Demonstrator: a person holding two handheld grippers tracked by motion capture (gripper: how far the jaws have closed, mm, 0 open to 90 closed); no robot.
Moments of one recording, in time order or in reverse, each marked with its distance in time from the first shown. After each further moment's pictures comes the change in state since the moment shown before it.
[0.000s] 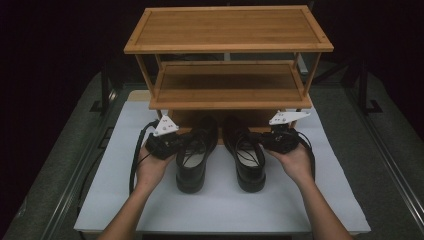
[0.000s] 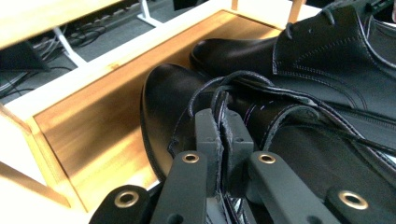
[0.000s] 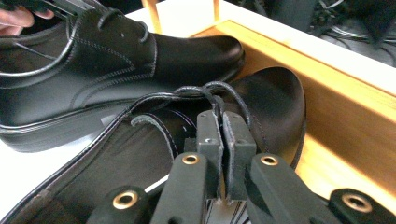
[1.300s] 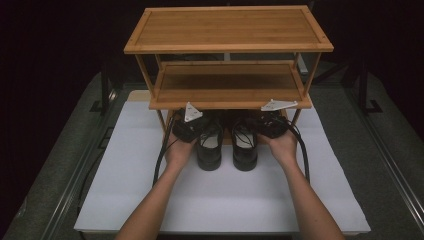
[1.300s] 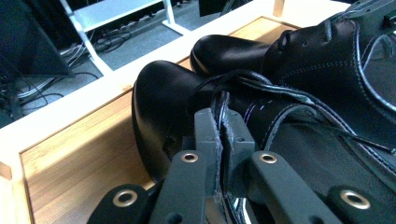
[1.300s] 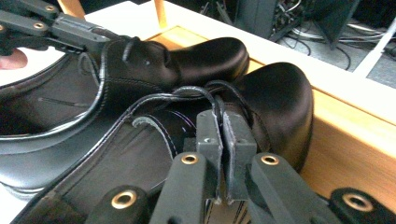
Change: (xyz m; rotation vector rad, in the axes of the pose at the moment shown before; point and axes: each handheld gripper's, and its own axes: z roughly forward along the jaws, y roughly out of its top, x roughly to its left) left arm 0.009 0.013 0.091 -0.022 0.093 0.001; right arm -0.039 0.008 0.049 -0.023 -0.121 0.038
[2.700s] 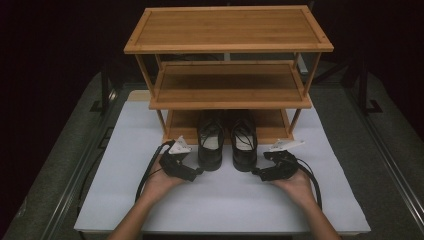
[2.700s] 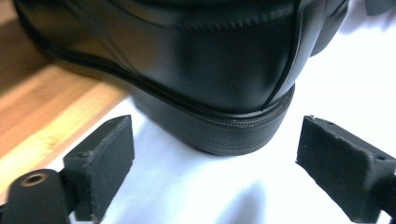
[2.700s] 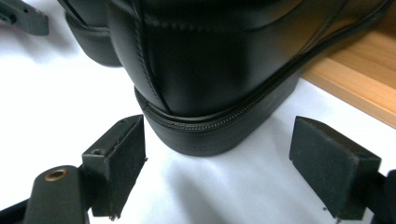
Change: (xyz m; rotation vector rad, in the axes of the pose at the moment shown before) left arm -0.022 -0.080 -0.036 0.159 -0.274 0.058; right arm 0.039 -0.094 -0.032 0.162 0.060 0.019
